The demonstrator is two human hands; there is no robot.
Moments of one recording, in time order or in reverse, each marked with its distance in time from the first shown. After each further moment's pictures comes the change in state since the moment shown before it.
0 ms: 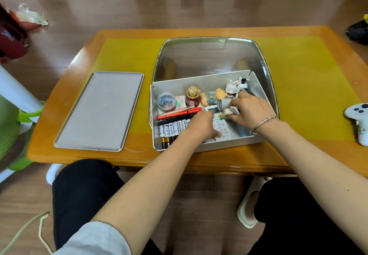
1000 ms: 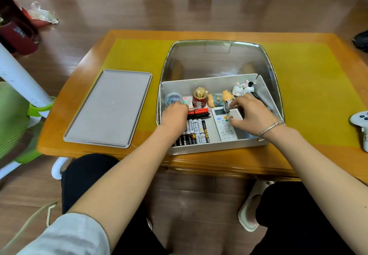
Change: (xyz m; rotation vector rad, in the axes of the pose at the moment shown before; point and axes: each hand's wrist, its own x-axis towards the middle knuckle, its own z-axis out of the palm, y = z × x) left_hand -0.021 -0.065 -0.039 0.366 0.242 -0.090; right_hand -0.010 -0.015 -0.009 0.347 -0.035 -0.010
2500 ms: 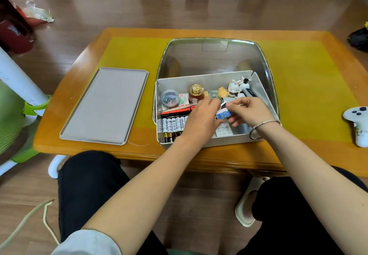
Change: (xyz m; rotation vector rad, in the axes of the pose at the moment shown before) left_hand -0.028 0.072 -0.002 -0.469 0.257 0.258; right_hand -0.010 -0.014 -0.001 0.892 0.042 0.387
